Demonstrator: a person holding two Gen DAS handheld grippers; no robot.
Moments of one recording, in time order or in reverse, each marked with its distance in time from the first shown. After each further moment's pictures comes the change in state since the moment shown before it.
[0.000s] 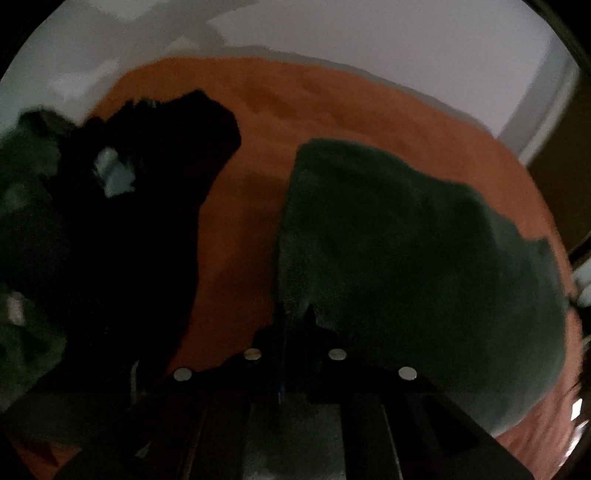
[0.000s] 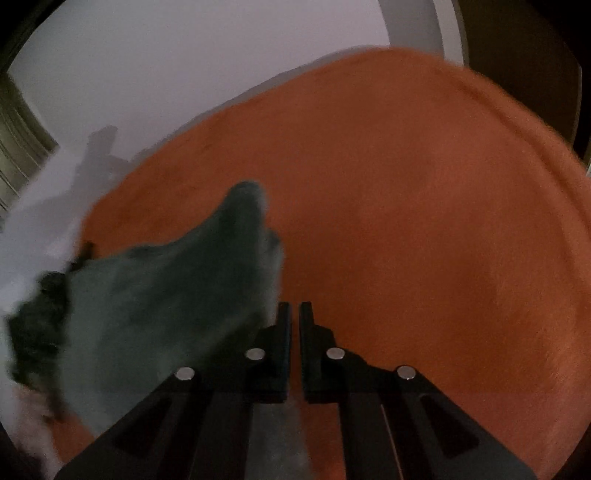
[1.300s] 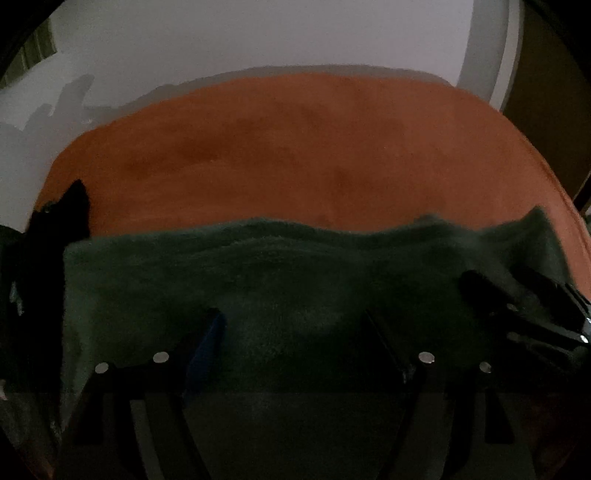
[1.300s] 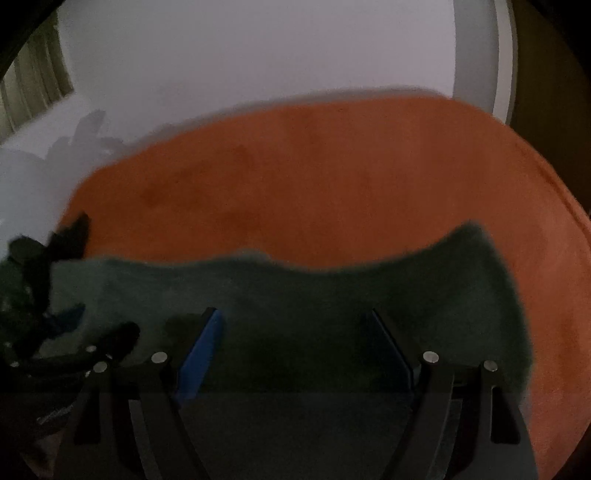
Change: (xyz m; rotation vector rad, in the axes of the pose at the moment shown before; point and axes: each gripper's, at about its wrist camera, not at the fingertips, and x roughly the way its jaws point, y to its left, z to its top) left arm 0.095 -0.196 0.066 0.220 -0.014 0.048; right arm 0.123 0.166 -0.012 -0.242 -0.068 -0.177
